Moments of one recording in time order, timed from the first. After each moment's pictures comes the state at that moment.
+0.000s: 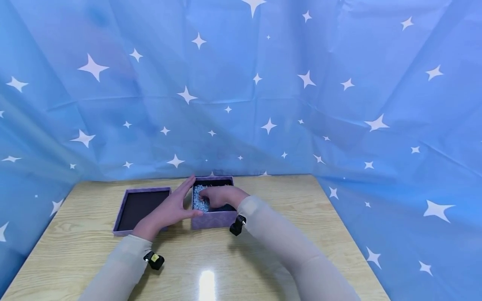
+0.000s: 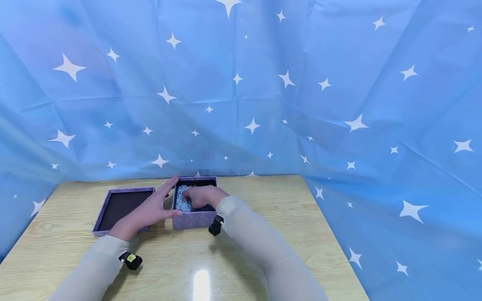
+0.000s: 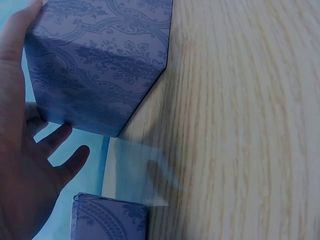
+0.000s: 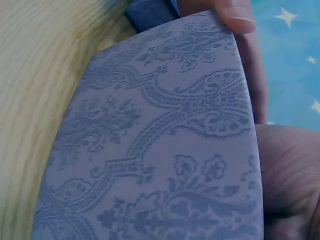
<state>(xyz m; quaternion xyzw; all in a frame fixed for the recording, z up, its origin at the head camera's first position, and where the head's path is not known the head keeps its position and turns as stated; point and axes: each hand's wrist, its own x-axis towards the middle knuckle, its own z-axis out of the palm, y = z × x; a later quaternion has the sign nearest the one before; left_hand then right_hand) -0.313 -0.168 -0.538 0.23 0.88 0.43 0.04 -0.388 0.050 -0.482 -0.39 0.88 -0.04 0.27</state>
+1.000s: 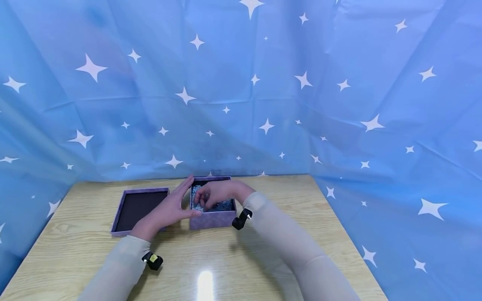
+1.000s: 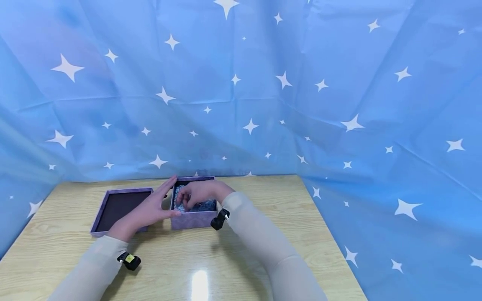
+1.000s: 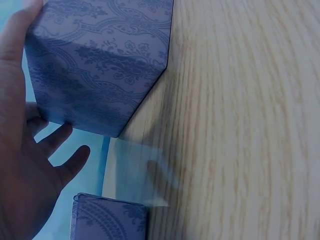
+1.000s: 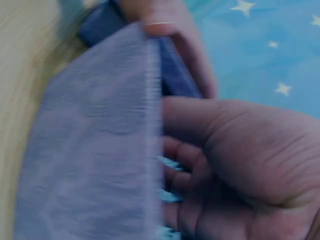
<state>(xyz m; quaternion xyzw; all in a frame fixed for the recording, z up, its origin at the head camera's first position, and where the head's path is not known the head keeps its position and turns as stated) -0.312 -0.167 -0.536 0.23 0.88 0.42 0.03 -0.395 0.066 -0.467 -0.40 0.79 -0.25 0.38</state>
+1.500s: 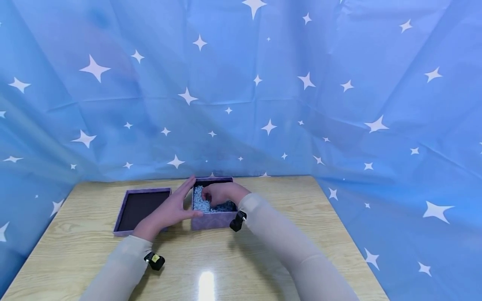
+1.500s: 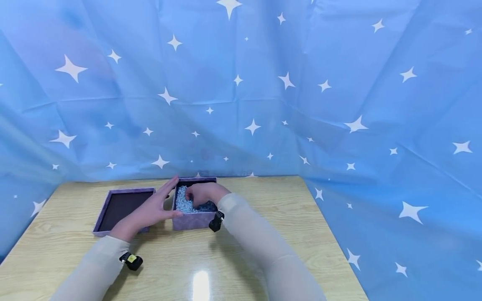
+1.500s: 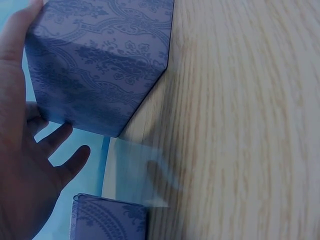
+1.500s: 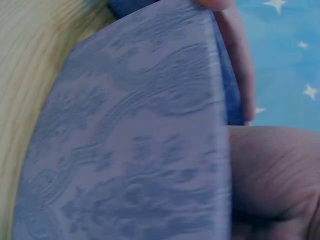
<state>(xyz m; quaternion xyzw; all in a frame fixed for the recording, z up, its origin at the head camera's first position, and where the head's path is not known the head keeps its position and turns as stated) -0.311 -0.169 -0.538 0.23 0.87 0.43 0.03 -0.399 0.058 -0.478 -0.38 0.87 -0.10 0.30</state>
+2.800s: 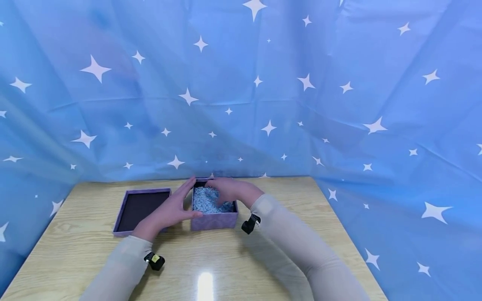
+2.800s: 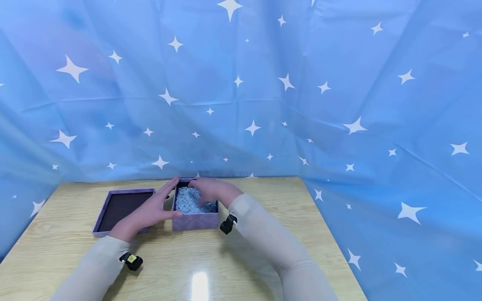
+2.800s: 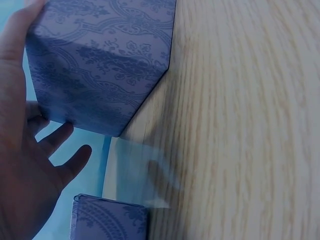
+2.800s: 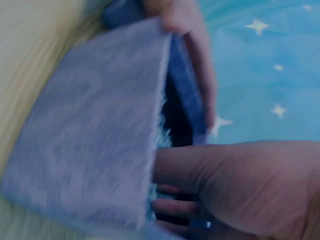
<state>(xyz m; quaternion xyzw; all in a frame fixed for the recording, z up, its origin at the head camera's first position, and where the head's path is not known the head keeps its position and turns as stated) -0.312 -0.170 -0.538 0.23 0.87 0.43 0.03 -0.378 0.073 -0.450 -0.37 0.90 -0.05 0.21</state>
